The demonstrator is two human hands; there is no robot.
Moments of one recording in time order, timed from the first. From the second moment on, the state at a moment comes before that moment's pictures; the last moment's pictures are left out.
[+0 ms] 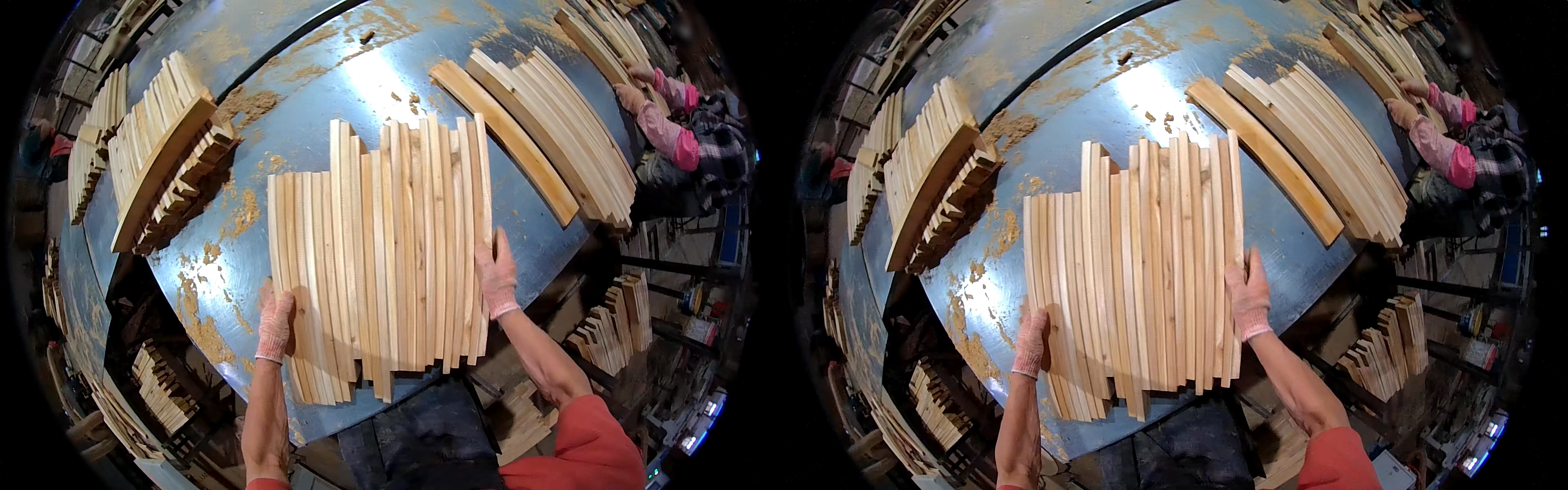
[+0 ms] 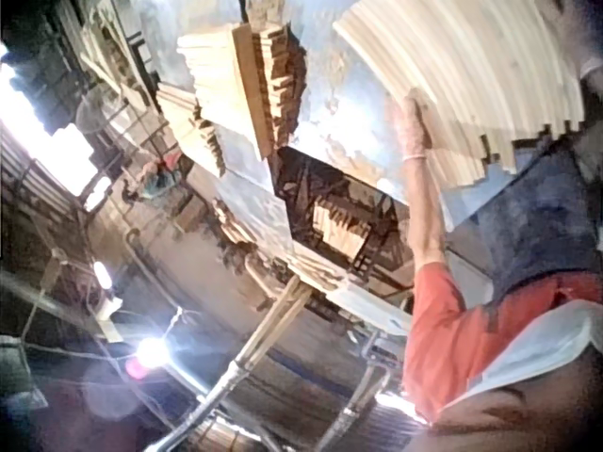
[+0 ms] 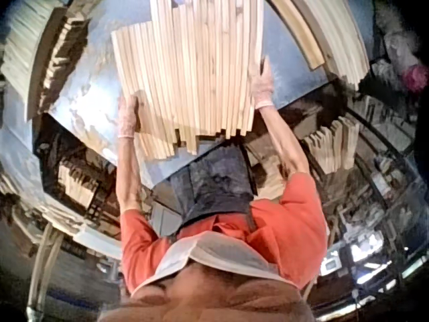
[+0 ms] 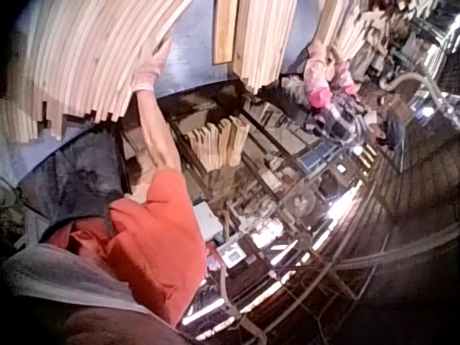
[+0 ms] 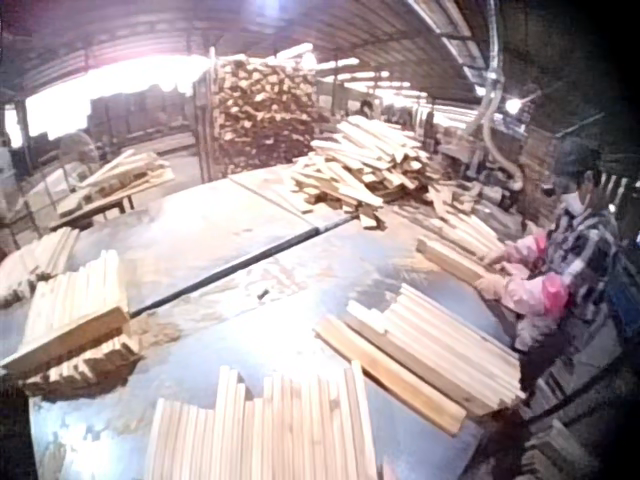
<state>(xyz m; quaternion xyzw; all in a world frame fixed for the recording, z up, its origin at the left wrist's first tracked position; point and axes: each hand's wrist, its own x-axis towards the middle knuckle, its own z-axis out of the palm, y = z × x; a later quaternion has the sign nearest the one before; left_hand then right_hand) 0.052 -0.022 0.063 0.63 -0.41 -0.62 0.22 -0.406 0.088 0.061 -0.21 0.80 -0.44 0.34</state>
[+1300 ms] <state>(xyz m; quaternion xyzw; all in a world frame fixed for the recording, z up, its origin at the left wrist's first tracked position) 0.237 0.227 0.241 0.59 -0.13 -0.69 0.40 -0.234 0.072 0.216 -0.24 0.56 -0.35 0.71</state>
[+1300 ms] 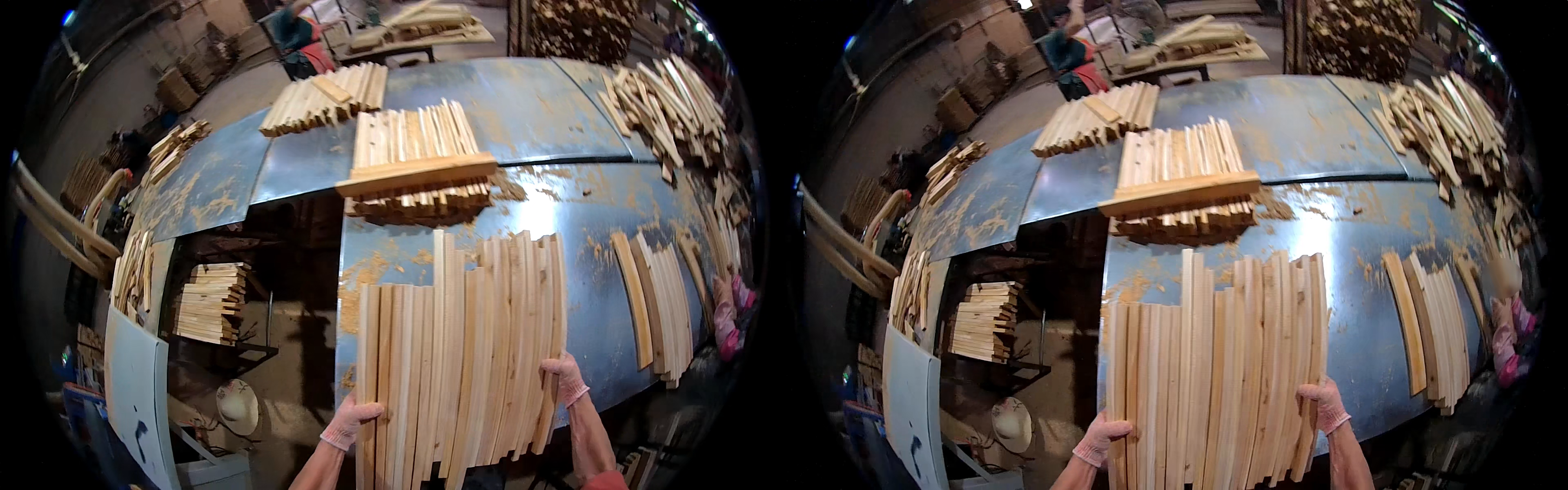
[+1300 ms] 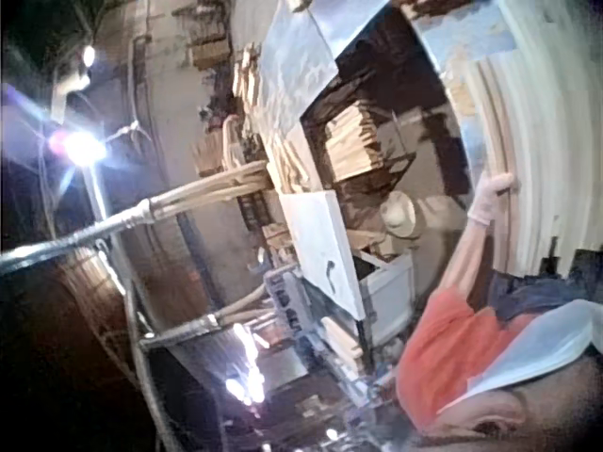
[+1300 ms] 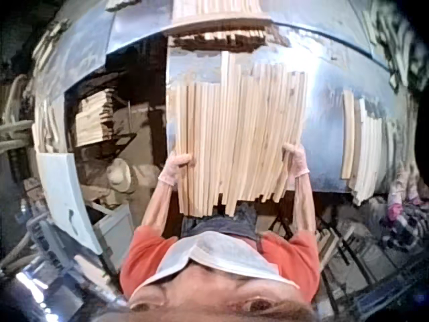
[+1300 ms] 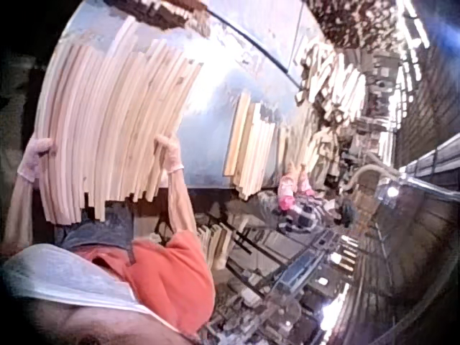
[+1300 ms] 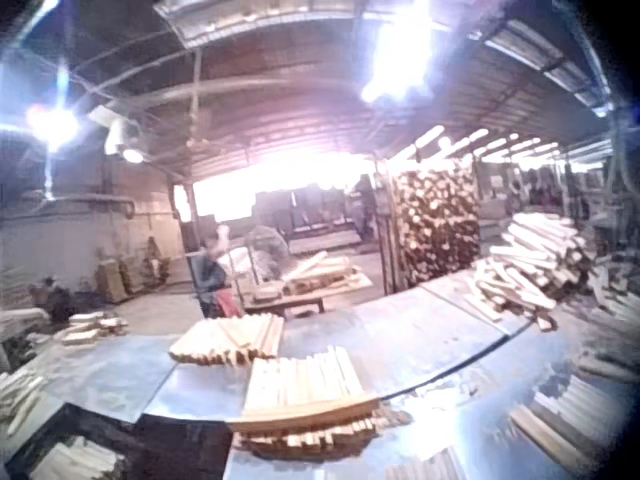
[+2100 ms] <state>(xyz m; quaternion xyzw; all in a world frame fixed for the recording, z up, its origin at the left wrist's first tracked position) 0.612 0.792 0.414 0.60 -0.04 -0.20 0.78 0.548 0.303 0.438 -0.62 0.17 -0.01 0.77</state>
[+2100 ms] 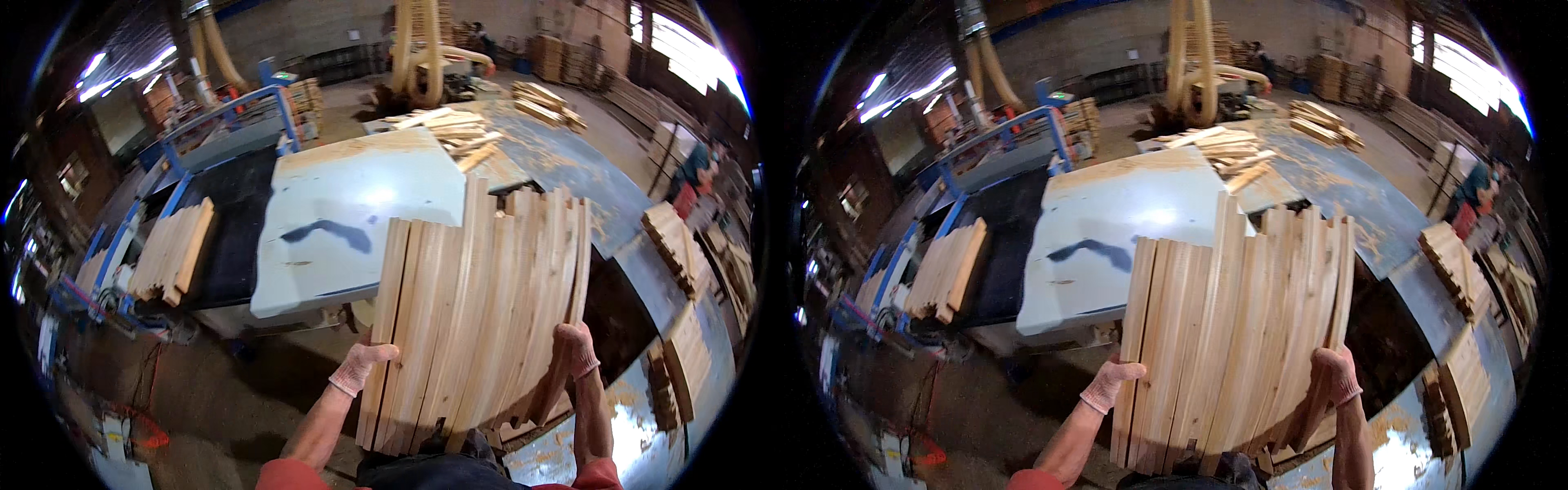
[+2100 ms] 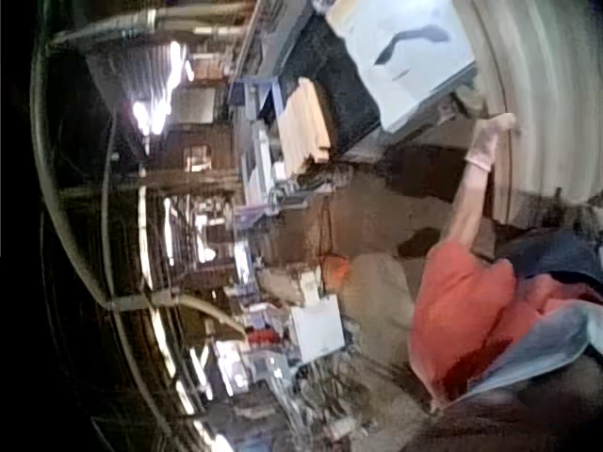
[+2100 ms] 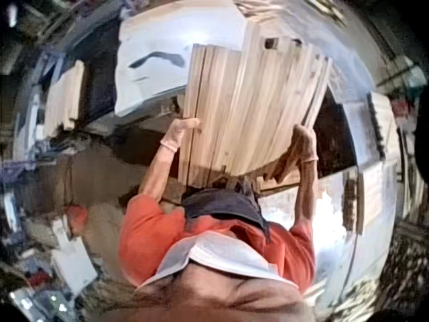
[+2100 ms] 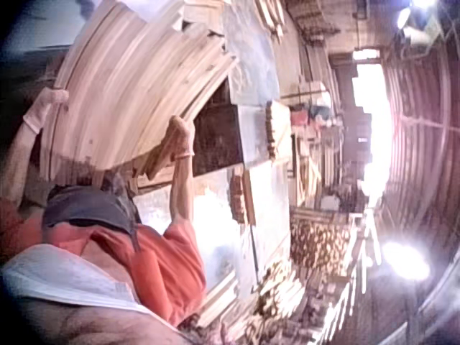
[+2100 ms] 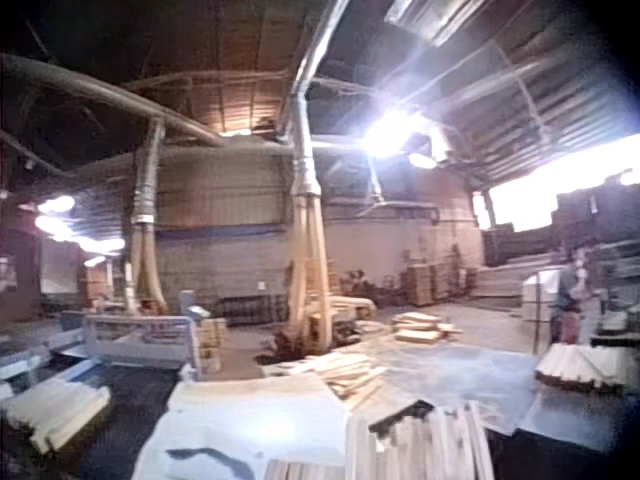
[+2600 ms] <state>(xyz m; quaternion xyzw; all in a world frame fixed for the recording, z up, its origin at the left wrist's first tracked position) 0.723 0.988 0.416 0.51 0.23 -0.07 0.83 0.924 0.537 0.423 -0.71 0.07 0.21 0.67</state>
